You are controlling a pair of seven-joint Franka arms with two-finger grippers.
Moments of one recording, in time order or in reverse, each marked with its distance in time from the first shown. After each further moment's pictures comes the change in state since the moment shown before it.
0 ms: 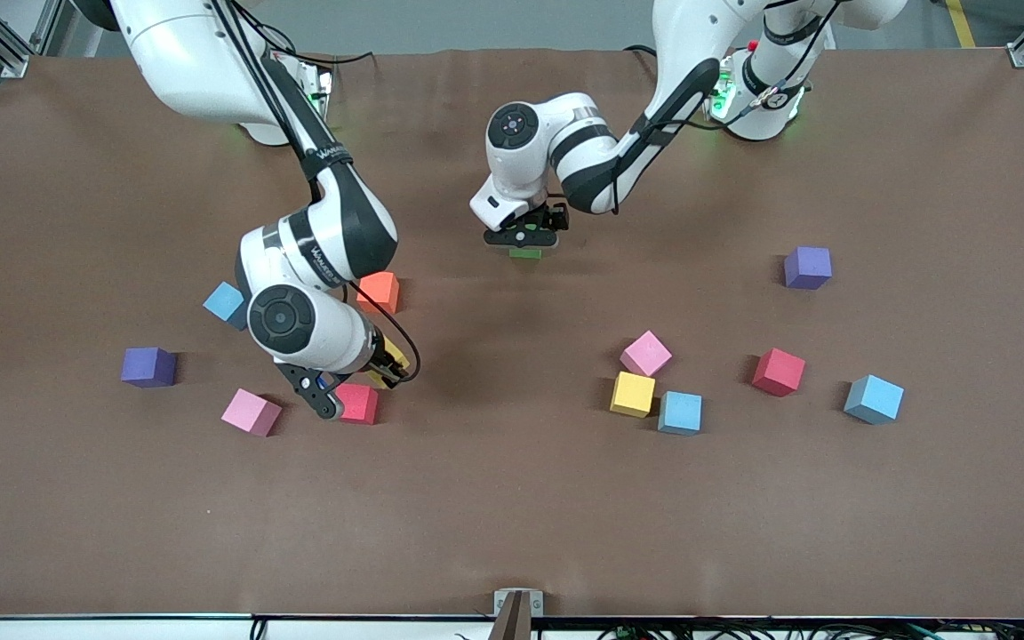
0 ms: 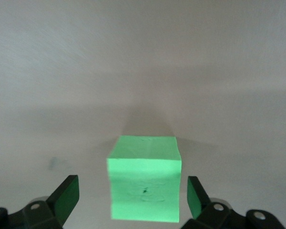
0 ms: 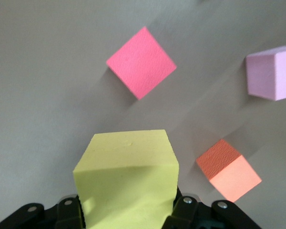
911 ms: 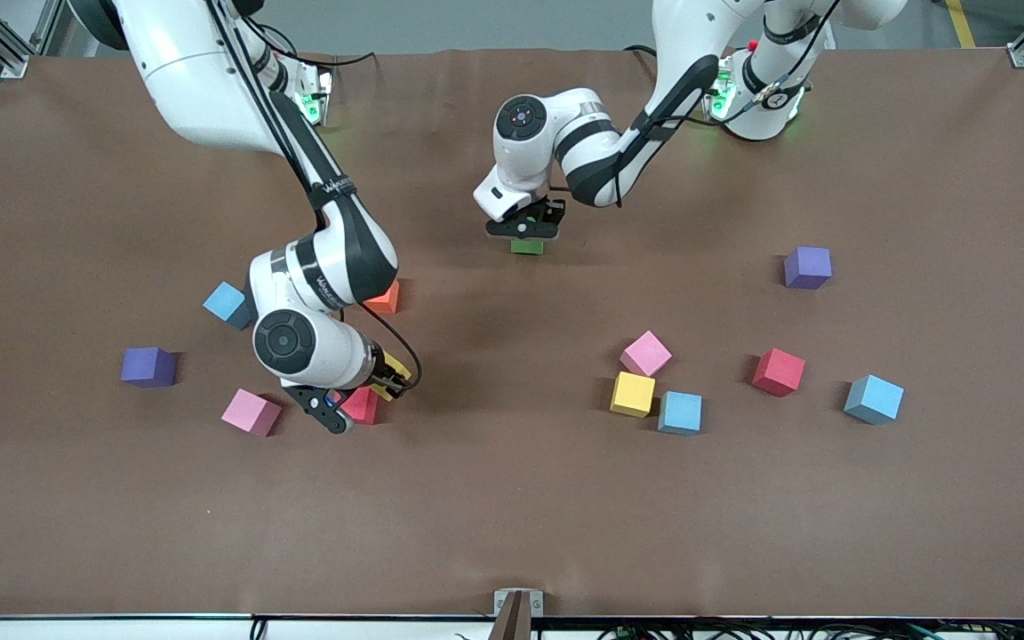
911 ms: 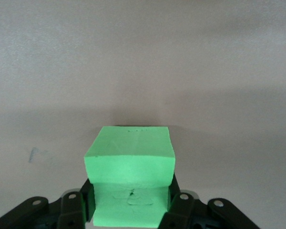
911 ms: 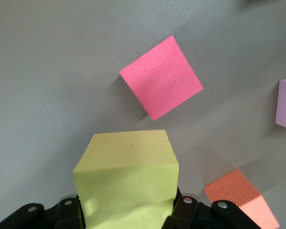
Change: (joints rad) left arm -0.012 0.013 -0.001 -0.096 -0.017 0.162 0.003; right arm -0.020 0.057 0.000 -0.012 0.068 0.086 -0.175
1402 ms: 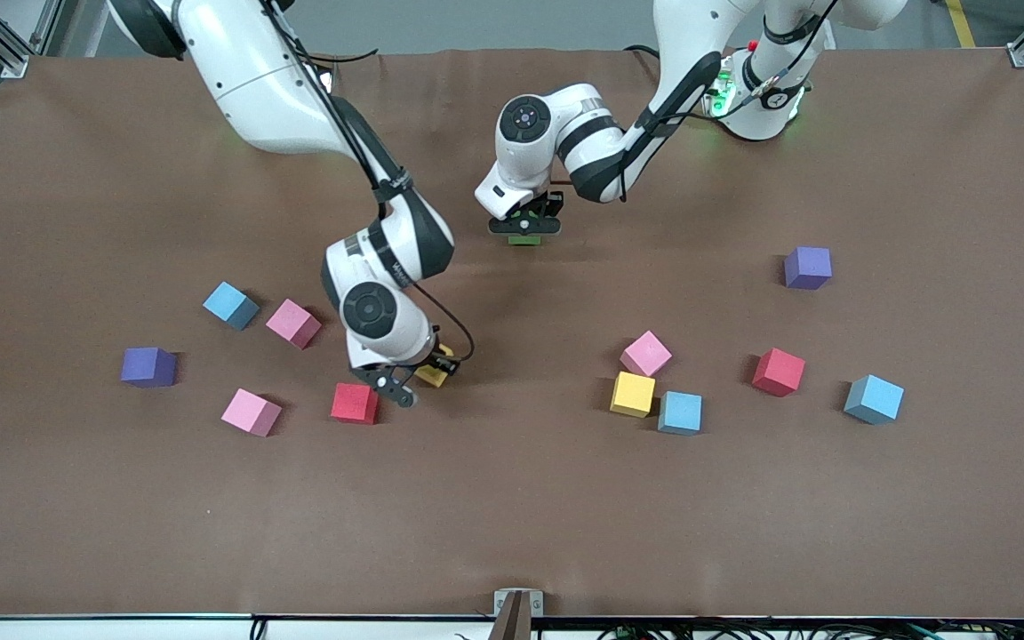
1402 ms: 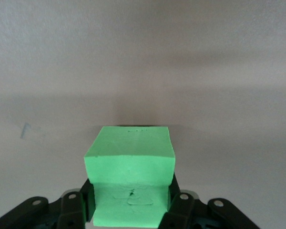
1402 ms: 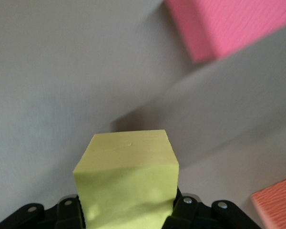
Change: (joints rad) left arm 0.000 -0.028 -0.006 -0.025 -0.085 0.003 0.000; right arm 0.094 0.054 -0.004 -0.096 0.000 0.193 -0.047
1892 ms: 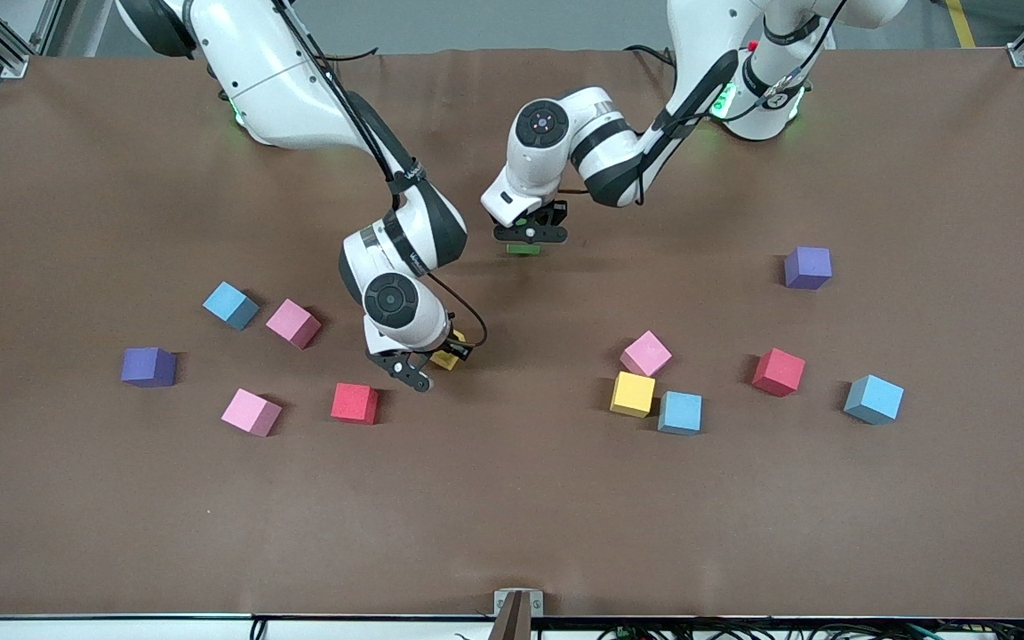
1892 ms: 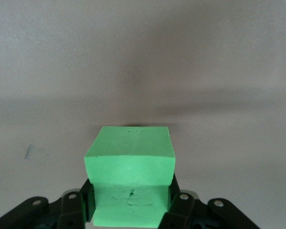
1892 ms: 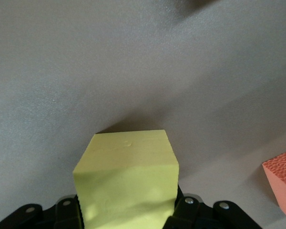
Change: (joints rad) left arm 0.045 -0.014 -0.004 -0.008 -0.059 0.047 0.072; right arm 0.055 0.004 0.028 -0.063 0.002 0.039 0.046
